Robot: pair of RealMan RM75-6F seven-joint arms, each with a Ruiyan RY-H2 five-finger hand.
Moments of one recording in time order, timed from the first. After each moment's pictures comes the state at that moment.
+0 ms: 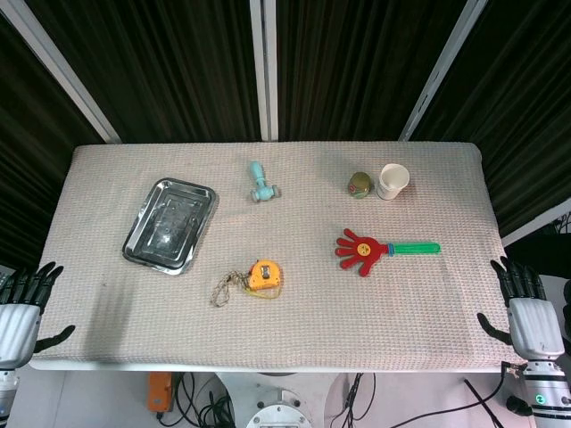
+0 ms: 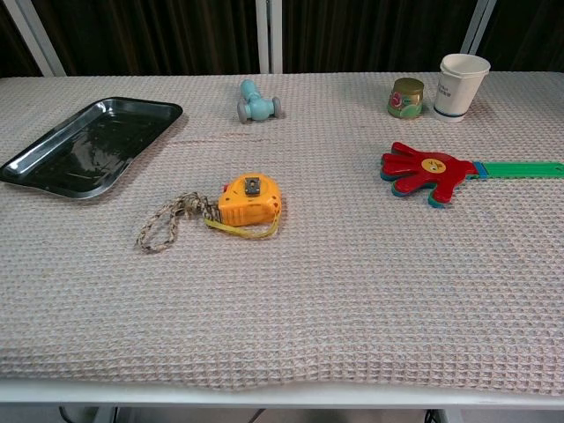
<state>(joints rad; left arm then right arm) -0.04 -1.16 0.00 -1.47 1.60 1.58 -0.02 0.04 -1.19 0.05 -1.54 -1.49 1.49 0.00</state>
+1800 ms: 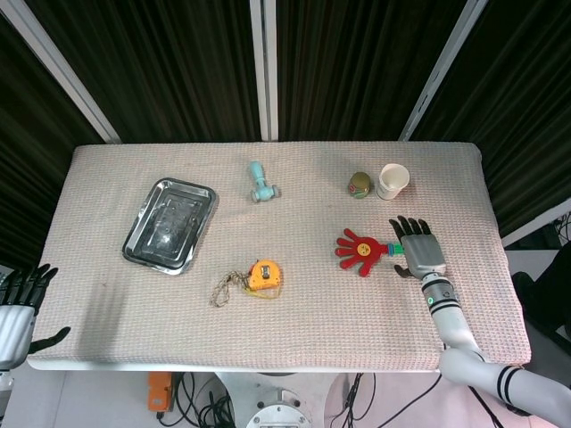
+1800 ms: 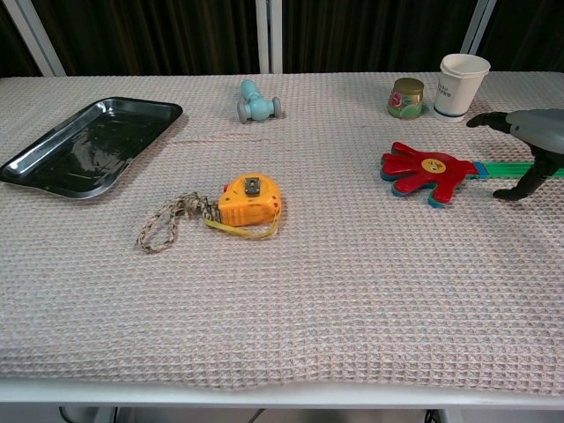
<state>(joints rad) -0.04 -1.17 0.00 -1.43 1.58 1.57 -0.07 0.57 -1.51 0.23 -1.36 -0.94 0.91 -0.46</state>
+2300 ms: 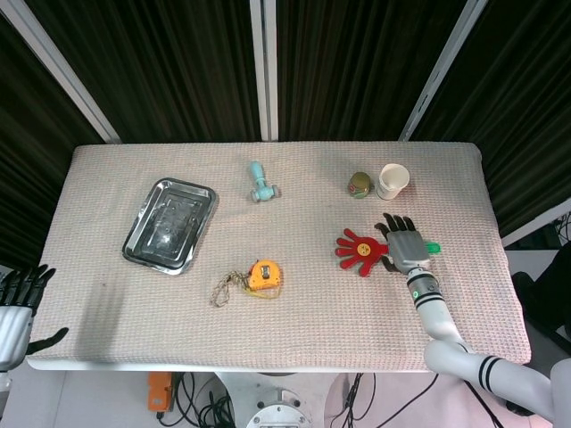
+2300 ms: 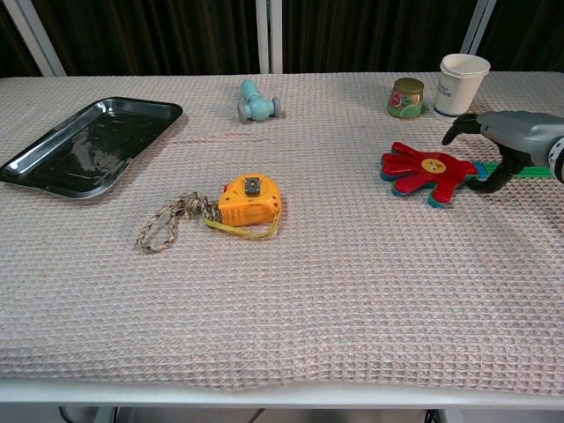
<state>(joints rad) -0.03 -1.16 0.00 -1.42 1.58 1.57 -0.08 0.63 -1.57 0.23 -1.30 -0.90 0.89 -0.44</state>
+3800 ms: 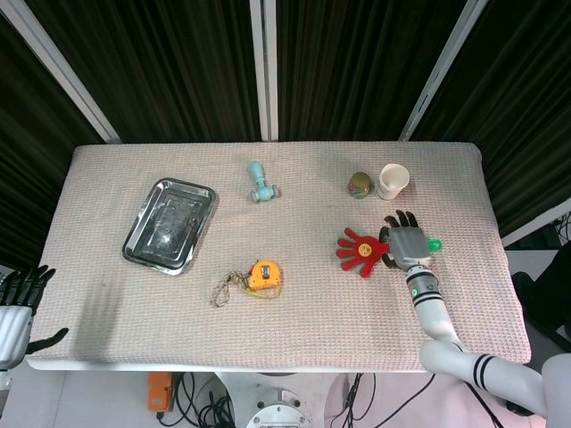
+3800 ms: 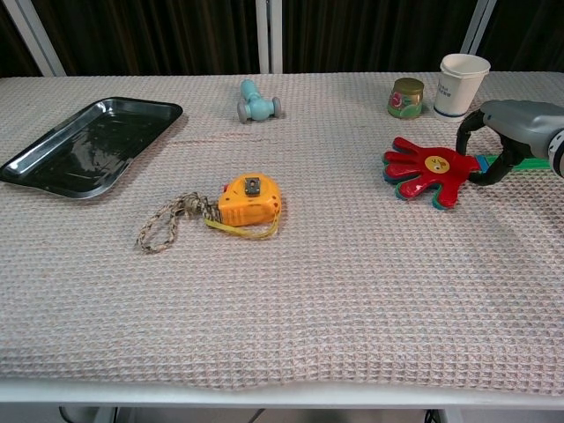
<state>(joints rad) -0.04 -1.17 0.00 -1.40 1.57 1.55 -0.11 0.65 -1.59 0.21 -1.28 -0.89 0.98 -0.42</state>
